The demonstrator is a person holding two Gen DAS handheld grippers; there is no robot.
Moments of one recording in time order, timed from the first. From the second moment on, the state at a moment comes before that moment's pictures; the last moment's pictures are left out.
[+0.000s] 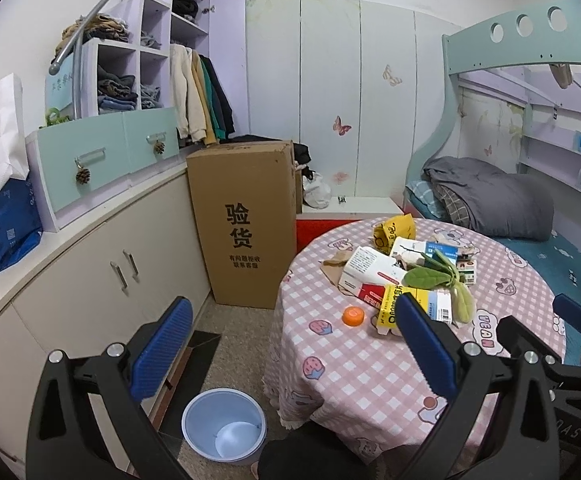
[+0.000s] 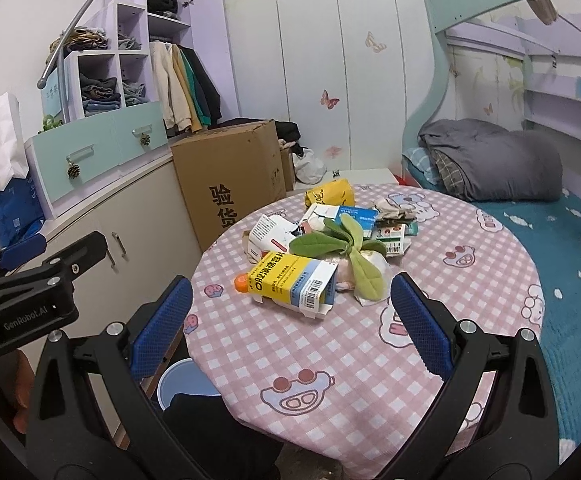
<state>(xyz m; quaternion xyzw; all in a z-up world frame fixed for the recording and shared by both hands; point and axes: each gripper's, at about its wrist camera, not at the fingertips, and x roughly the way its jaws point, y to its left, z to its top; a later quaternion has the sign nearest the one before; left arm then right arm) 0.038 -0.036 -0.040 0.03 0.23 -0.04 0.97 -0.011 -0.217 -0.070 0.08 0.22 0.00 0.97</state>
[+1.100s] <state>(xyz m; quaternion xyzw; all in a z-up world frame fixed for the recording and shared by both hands) 0.131 -0.060 -0.119 0.07 0.35 -0.06 0.93 0.123 -0.279 -0.175 0.34 0.34 0.13 0.87</state>
